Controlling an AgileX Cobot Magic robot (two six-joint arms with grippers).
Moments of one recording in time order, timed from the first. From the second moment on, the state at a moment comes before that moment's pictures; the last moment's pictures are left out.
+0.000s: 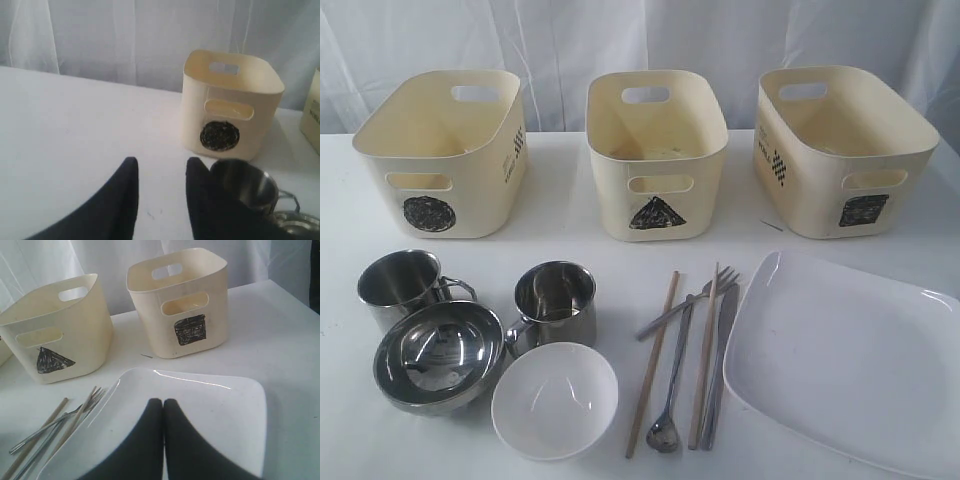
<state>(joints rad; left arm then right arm) 0.11 0.01 0.02 -0.29 0.11 0.15 -0.10 0.00 -0.01 0.14 0.28 0.08</state>
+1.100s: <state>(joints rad) 0.11 0.00 0.02 -0.28 -0.25 -0.78 -0.10 0.00 -0.01 0.14 0.28 0.08</state>
